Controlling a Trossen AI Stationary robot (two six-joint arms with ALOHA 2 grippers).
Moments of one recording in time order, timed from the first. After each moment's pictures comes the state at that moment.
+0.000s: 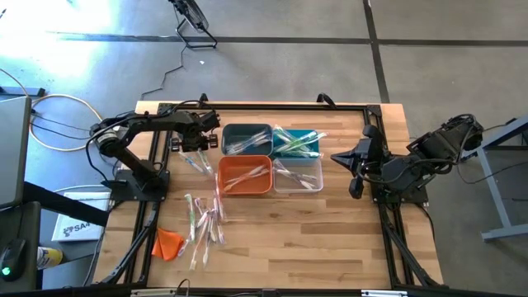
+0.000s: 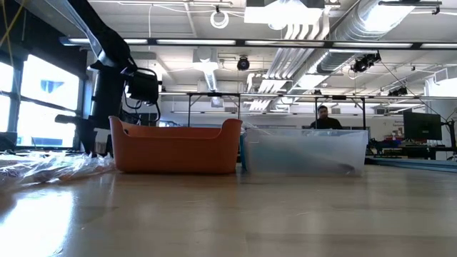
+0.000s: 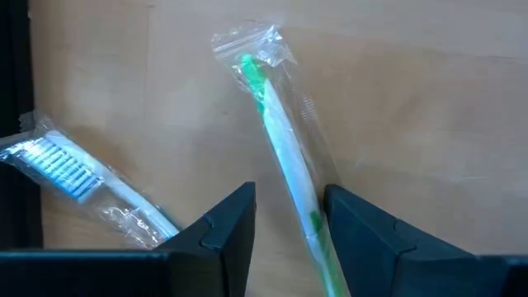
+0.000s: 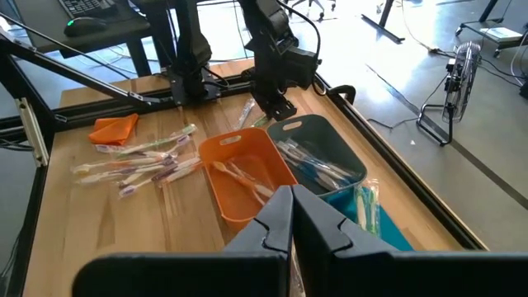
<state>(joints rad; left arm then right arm) 0.69 1.54 0.78 -0.77 -0.15 -1.05 0.55 1.13 1.50 -1.04 0.79 0.54</state>
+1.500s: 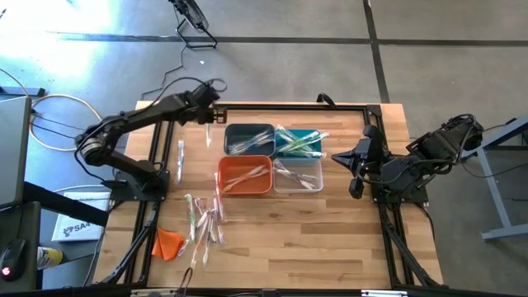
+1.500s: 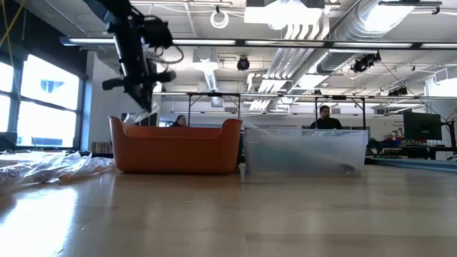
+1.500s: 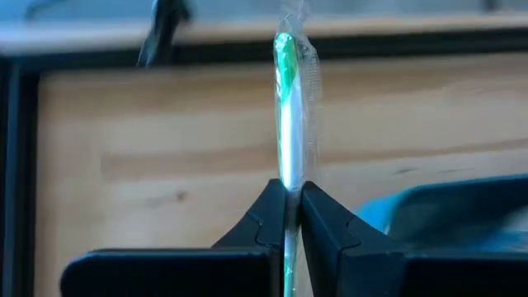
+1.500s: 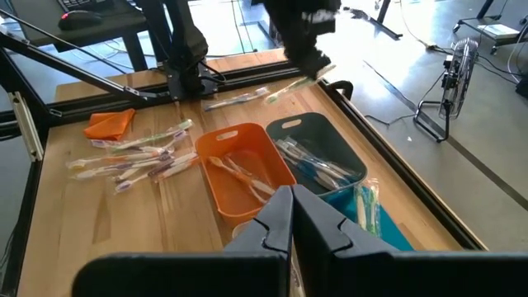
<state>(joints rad) 0.69 1.37 1.05 -0.73 -0.31 -0.74 0.55 1.13 1.50 -1.07 0.79 0.56</state>
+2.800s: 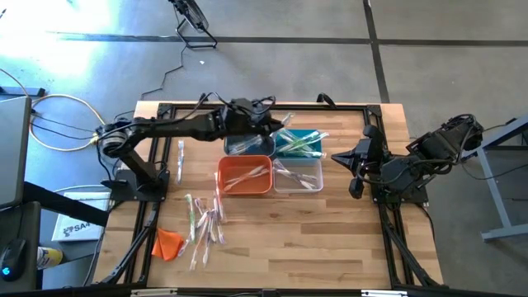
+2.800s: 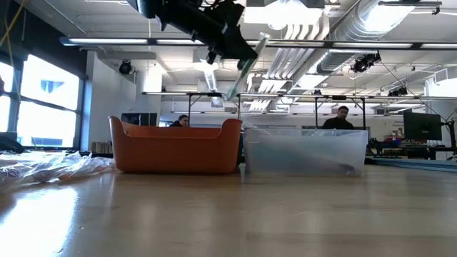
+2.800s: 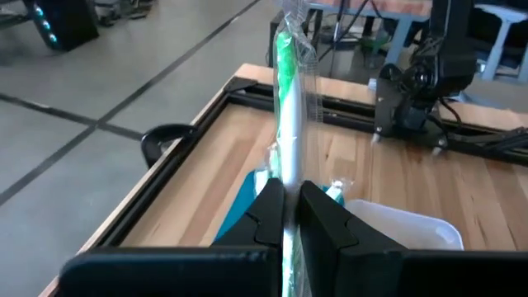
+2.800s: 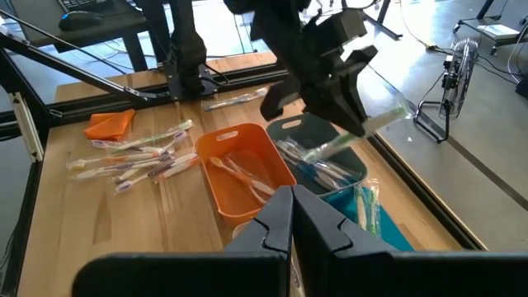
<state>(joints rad) 0.29 1.59 1.26 0.05 -0.03 -0.03 0.55 1.13 1.50 -1.07 0.79 0.56</state>
